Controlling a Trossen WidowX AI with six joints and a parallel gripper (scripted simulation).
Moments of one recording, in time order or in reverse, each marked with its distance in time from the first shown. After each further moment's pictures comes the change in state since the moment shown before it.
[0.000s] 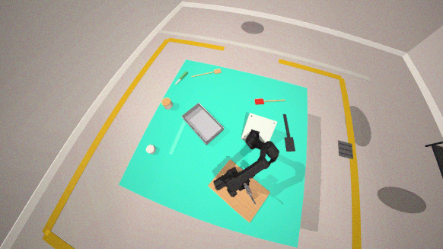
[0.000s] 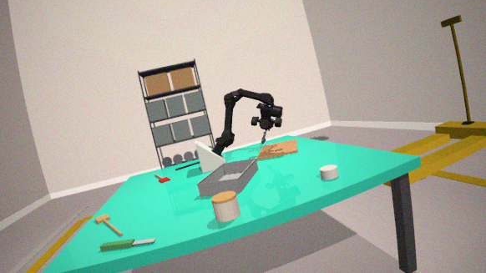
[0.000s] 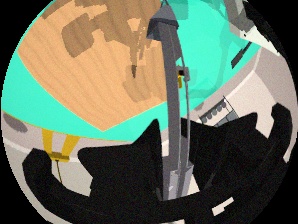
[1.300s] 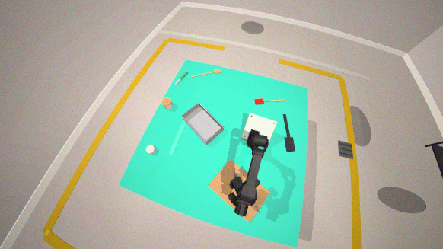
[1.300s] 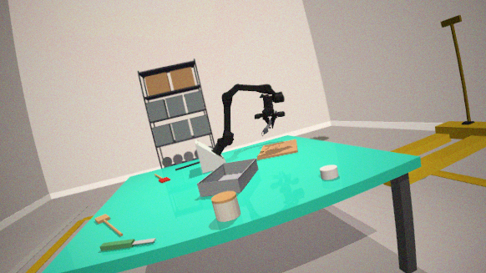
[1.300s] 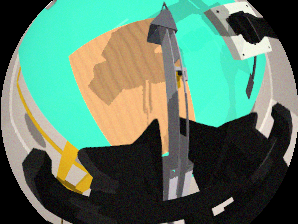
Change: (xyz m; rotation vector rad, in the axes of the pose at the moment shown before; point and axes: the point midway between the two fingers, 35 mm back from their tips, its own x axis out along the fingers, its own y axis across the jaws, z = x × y) arm -0.017 0.020 -0.023 0.048 -0.627 0.185
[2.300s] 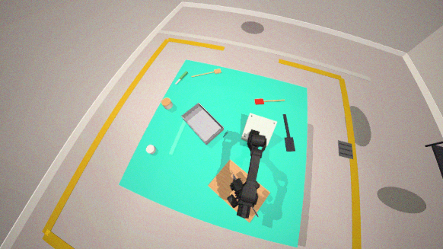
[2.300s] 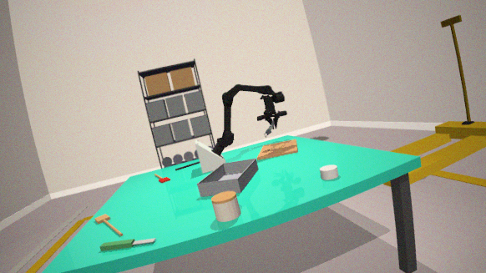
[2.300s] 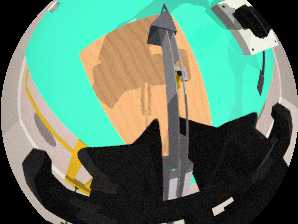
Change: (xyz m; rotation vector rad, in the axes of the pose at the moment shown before) arm 0.005 0.017 -0.008 0.052 -0.014 0.108
